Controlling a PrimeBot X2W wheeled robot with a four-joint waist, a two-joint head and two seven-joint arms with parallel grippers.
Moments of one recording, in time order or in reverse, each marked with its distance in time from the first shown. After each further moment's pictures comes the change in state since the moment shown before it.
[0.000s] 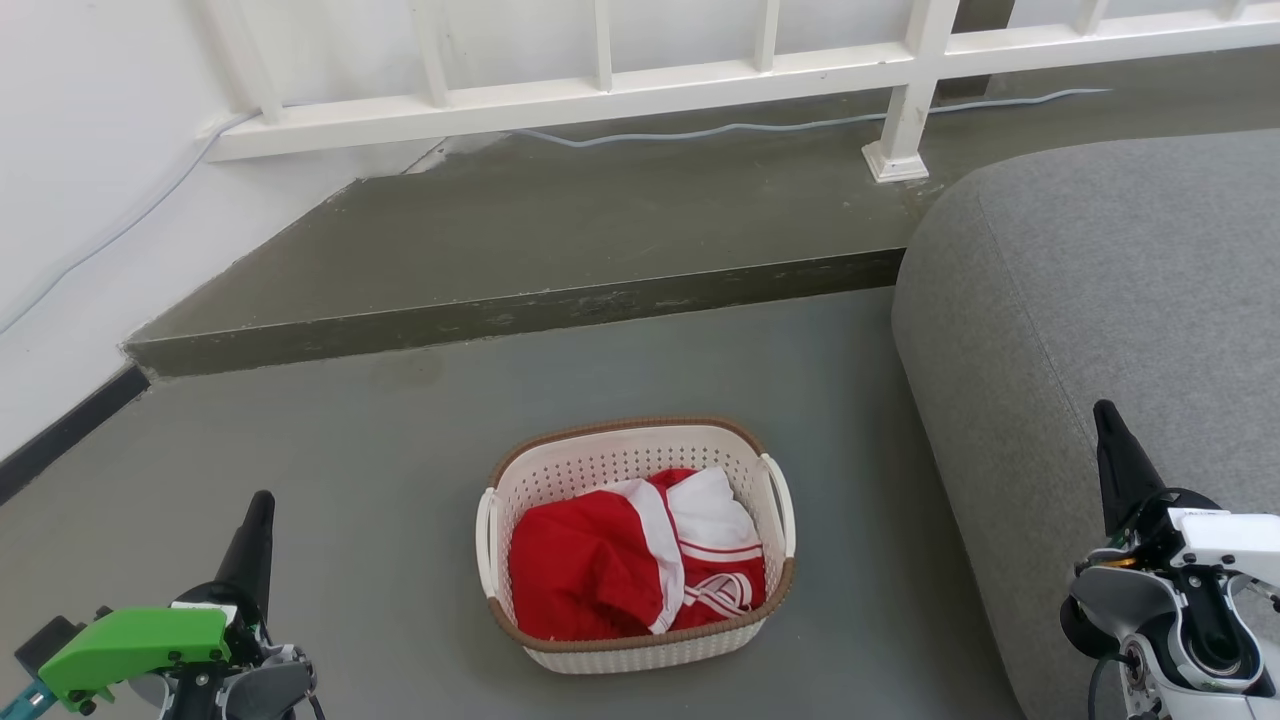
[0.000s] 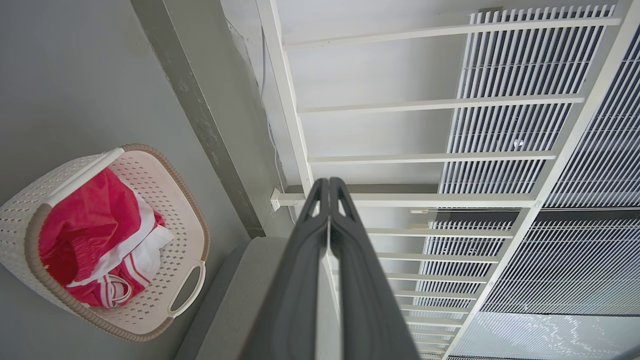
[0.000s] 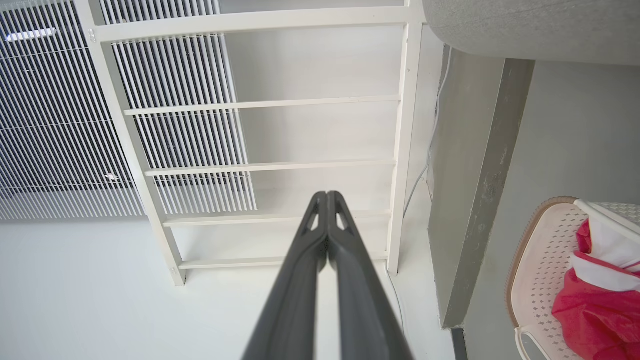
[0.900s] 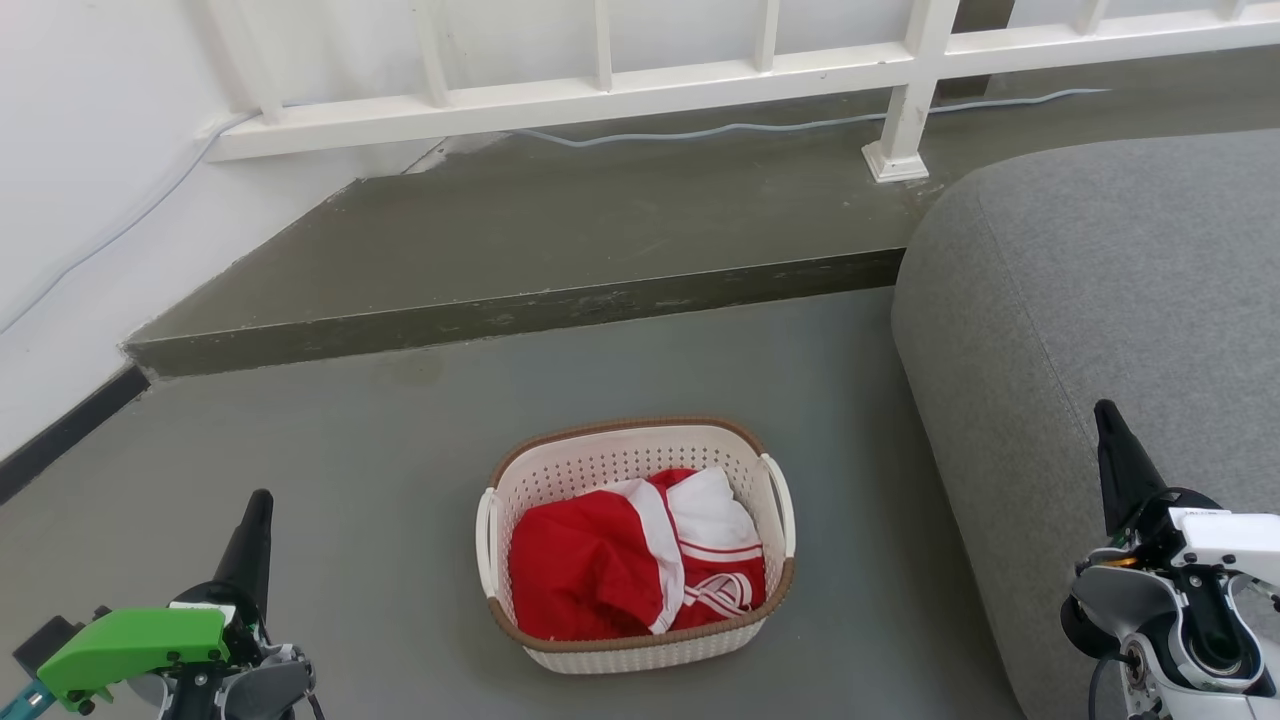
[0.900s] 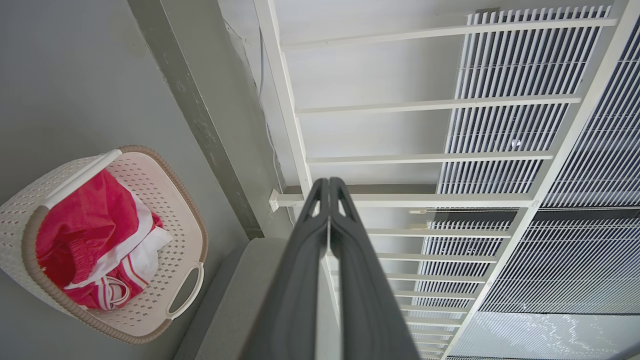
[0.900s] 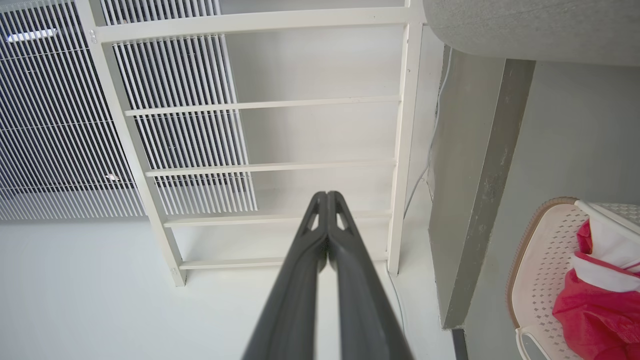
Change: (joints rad) left arm -0.001 -0.001 0.002 0.001 0.000 -0.007 0.000; right arm -0.001 0.000 -0.002 0.000 0.000 0.000 0.000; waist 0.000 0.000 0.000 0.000
